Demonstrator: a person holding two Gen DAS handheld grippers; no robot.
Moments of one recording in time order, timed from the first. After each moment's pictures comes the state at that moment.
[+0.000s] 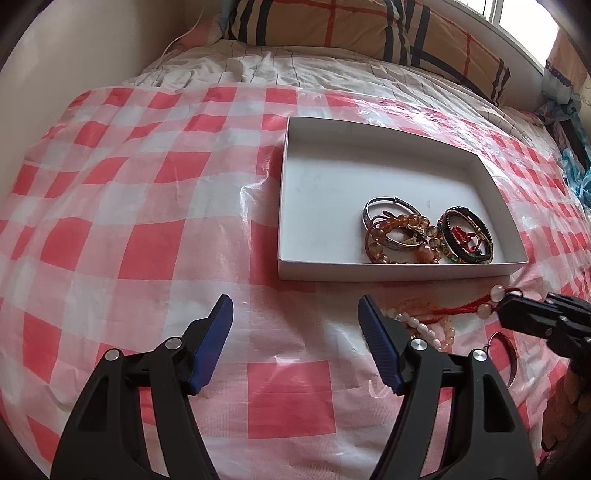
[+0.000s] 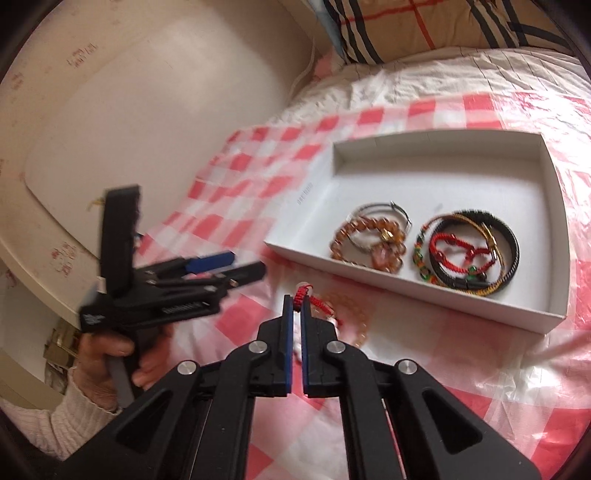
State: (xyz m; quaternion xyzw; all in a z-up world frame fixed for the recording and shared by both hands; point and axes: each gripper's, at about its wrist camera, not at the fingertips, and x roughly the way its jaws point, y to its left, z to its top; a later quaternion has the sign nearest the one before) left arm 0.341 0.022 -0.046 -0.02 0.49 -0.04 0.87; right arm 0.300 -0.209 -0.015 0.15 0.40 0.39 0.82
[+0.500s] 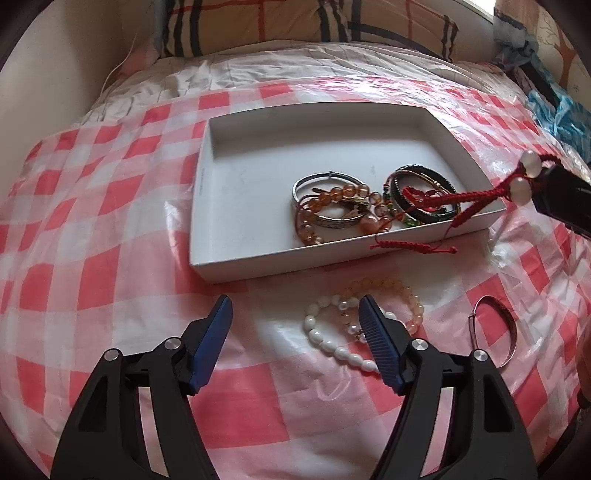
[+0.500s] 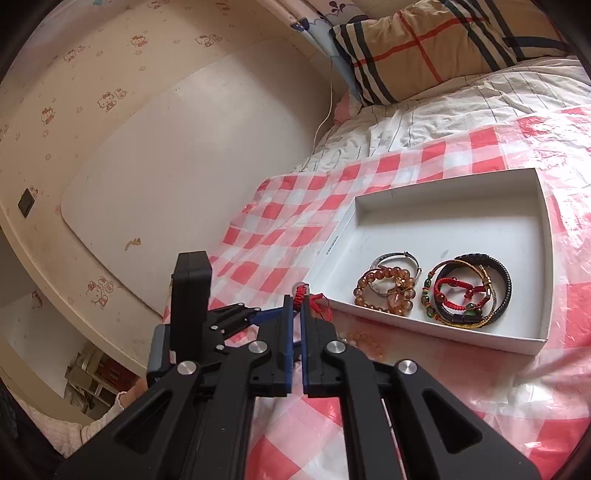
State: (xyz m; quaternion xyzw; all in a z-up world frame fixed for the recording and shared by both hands) left arm 0.337 -0.036 -0.058 0.07 0.48 -0.11 0.87; right arm 0.296 -0.242 0.015 0.22 0.33 0.41 0.82
